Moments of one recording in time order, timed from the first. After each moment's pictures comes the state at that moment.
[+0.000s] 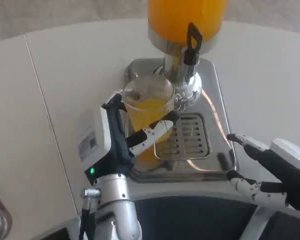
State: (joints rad) left arm -0.52 0.04 -0.28 0.43 0.57 0.04 0.77; right arm -0.13 -0.58 0.03 -0.43 -0.47 0.31 0.48
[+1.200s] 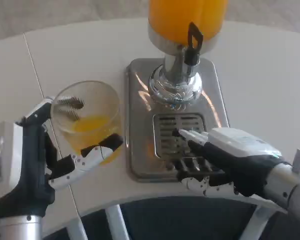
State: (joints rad) left arm 0.01 0.27 -0.02 -0.32 0.55 -0.08 0.41; right arm -0.39 -0.57 0.29 -0.40 -0.65 0.33 0.63
